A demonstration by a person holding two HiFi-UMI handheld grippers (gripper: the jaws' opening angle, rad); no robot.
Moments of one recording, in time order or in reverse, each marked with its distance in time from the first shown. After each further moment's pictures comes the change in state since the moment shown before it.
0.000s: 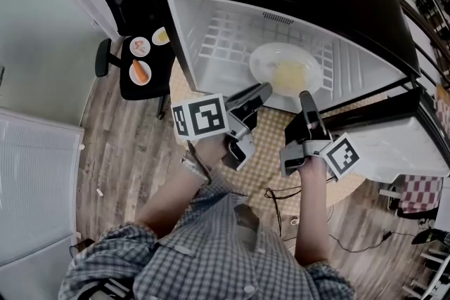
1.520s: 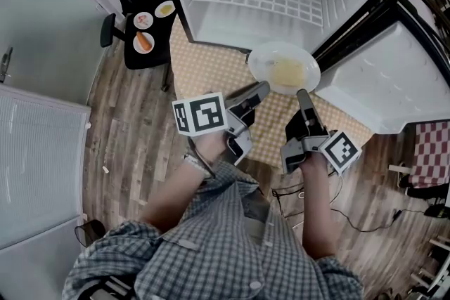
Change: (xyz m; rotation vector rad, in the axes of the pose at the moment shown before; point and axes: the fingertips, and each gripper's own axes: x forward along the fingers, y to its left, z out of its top) left arm -0.062 -0.026 -0.152 0.011 0.064 0.052; right arm -0.156 -0.029 -0.048 0.033 0.067 -0.032
